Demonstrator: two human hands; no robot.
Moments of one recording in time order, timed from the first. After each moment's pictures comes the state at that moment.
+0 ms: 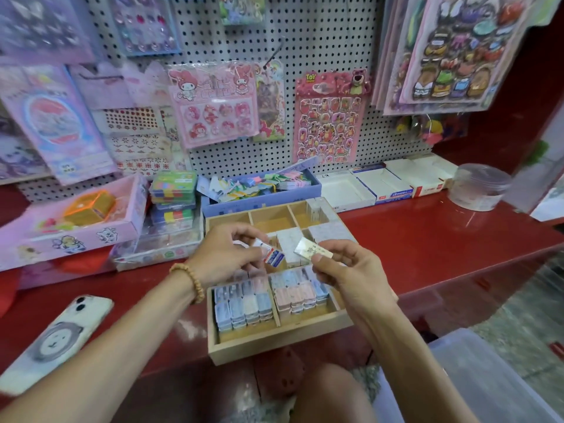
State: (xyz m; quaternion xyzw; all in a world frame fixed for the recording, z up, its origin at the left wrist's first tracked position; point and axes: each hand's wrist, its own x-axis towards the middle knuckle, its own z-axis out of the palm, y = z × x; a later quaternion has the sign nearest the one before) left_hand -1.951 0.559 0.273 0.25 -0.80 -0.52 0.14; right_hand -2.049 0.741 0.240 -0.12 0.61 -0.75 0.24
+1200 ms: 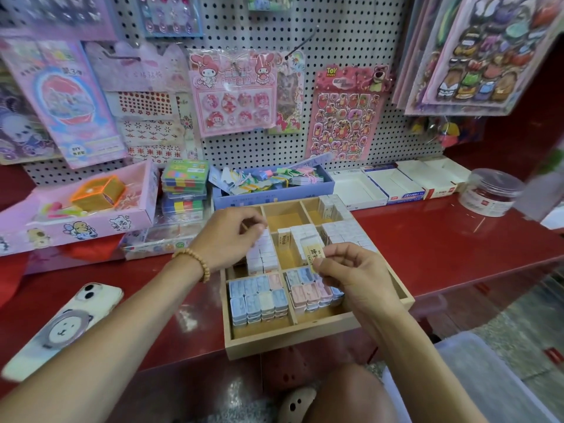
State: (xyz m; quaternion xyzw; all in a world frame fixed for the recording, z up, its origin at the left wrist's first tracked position) left_hand -1.945 0.522 0.271 0.19 -0.92 -0.30 0.17; right_hand -2.041 0.725 0.235 -0.15 0.64 -0.70 0.26
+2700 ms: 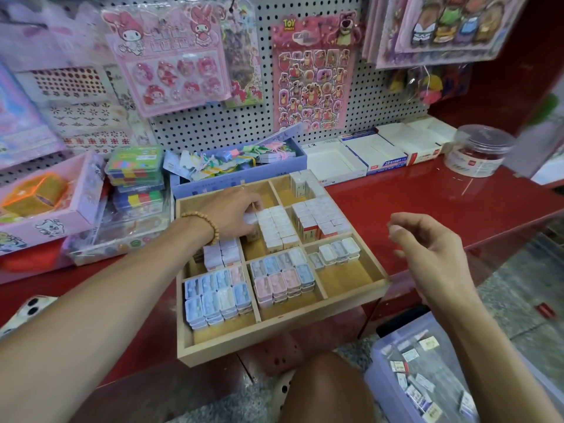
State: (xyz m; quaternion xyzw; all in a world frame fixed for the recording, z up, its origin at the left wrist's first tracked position) left_hand -2.043 0.517 0.244 0.11 -0.99 -0.06 -0.02; right_hand -2.116 0.819 0.222 -0.13 0.77 -0.62 0.05
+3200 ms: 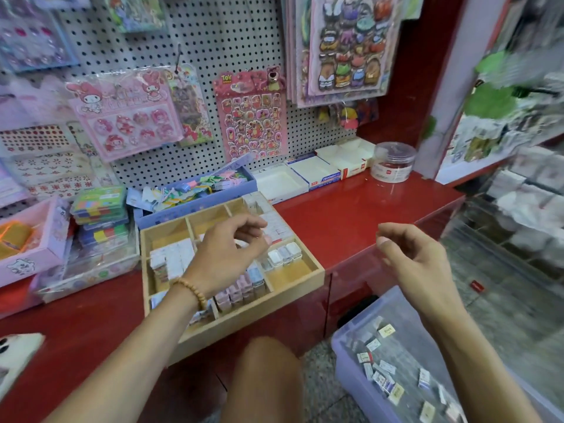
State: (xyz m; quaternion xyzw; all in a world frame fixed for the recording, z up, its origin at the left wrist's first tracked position) left_hand -1.989 0.654 0.279 0.10 -0.87 -0.45 0.19; right_hand -2.073 0.911 0.255 -0.10 0.77 -0.63 -0.02
